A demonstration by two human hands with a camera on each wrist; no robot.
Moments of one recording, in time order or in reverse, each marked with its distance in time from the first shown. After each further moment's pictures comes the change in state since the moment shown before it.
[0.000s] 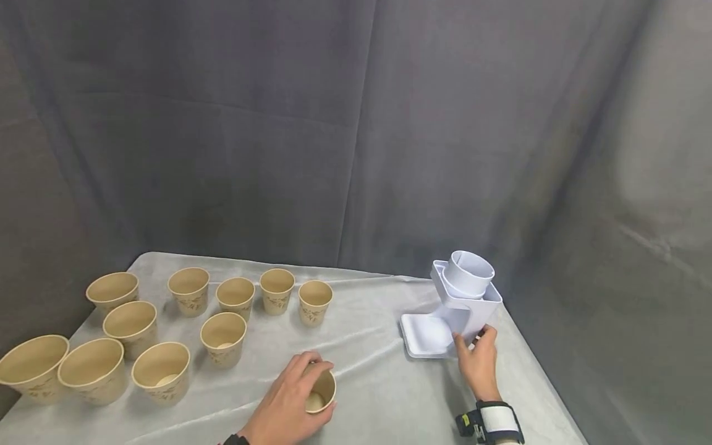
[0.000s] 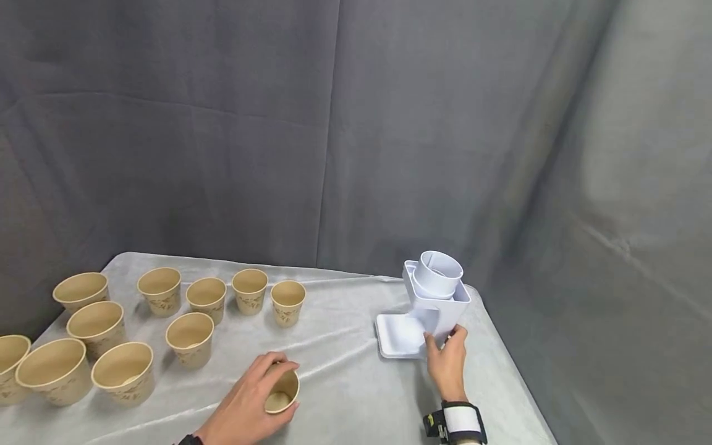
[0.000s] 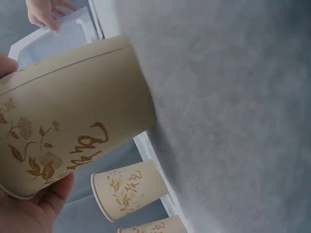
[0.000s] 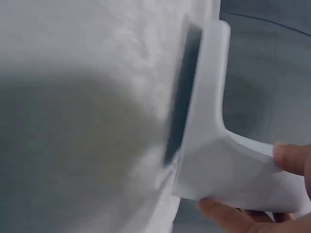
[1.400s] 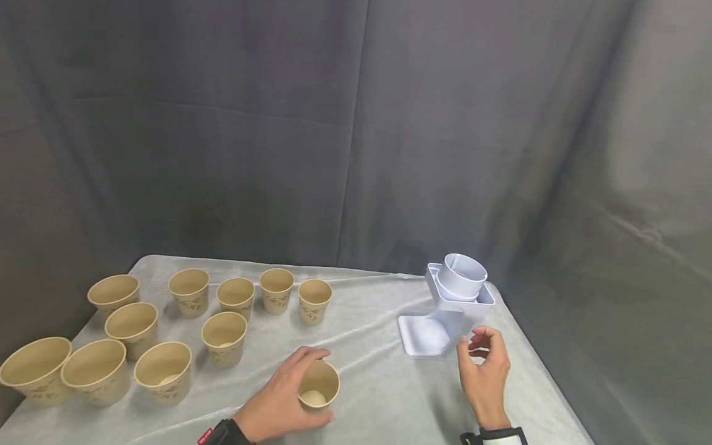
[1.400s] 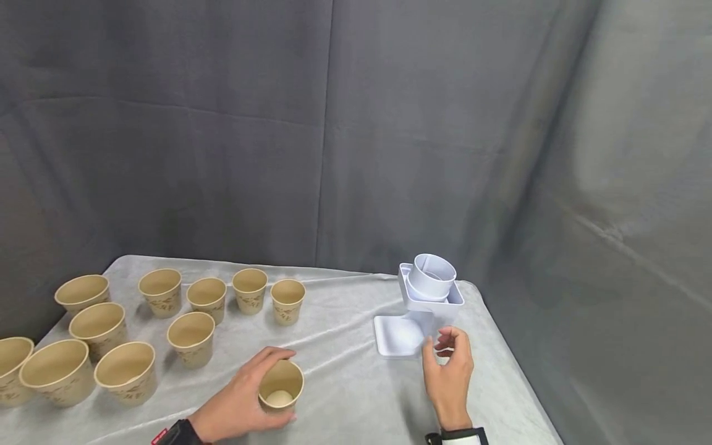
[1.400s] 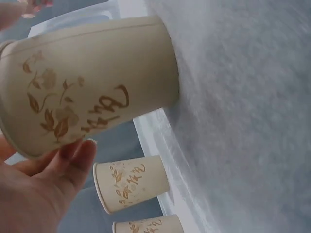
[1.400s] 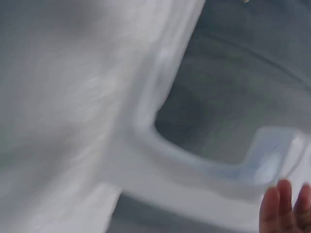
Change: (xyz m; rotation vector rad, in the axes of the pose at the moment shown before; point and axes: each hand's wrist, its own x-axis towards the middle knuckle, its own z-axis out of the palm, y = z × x) left_hand 0.002 -0.008 -0.020 -0.267 -0.186 -0.091; right_hand -0.046 -0.037 -0.017 0.118 0.330 -0.325
